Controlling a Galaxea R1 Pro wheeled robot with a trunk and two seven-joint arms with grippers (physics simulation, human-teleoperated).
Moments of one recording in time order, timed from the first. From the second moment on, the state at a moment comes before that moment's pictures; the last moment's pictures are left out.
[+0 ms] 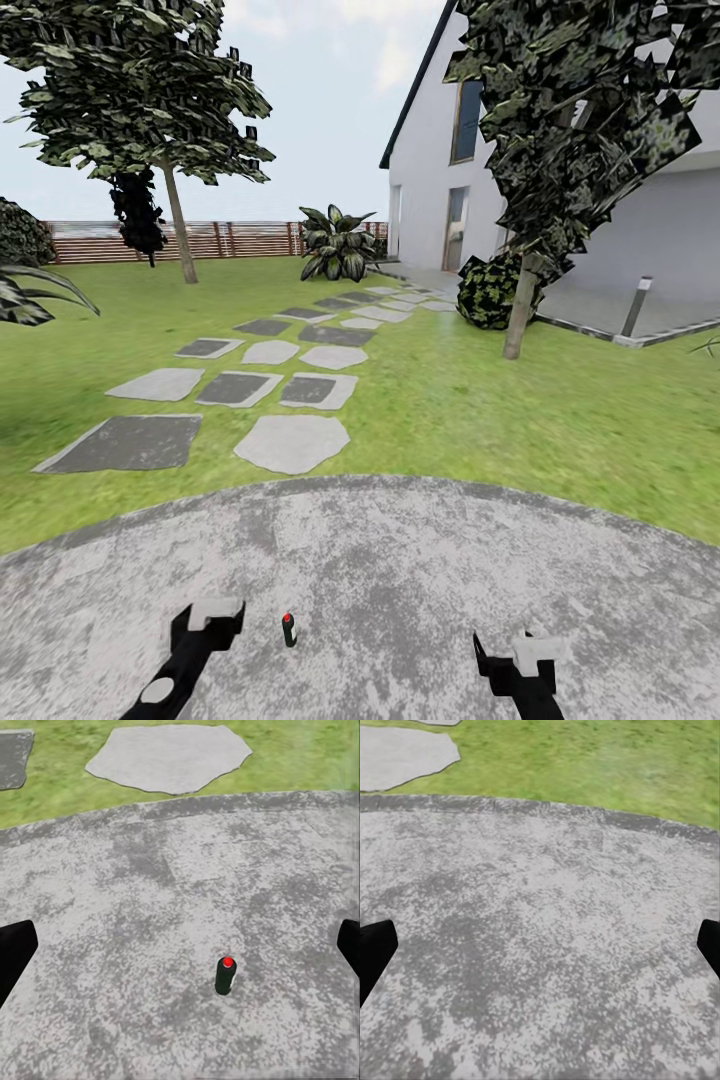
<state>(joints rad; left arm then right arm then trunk) -0.40 0.06 0.03 -0.41 -0.01 -0.32 0.00 -0.19 -0.06 0.01 -0.63 0.00 -0.36 0.00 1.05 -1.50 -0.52</state>
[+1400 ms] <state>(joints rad) -0.41 0.07 0.02 -0.41 0.00 -0.33 0.01 -0.20 -0.05 0.01 -0.58 0.00 -0.36 0.00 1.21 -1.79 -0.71</state>
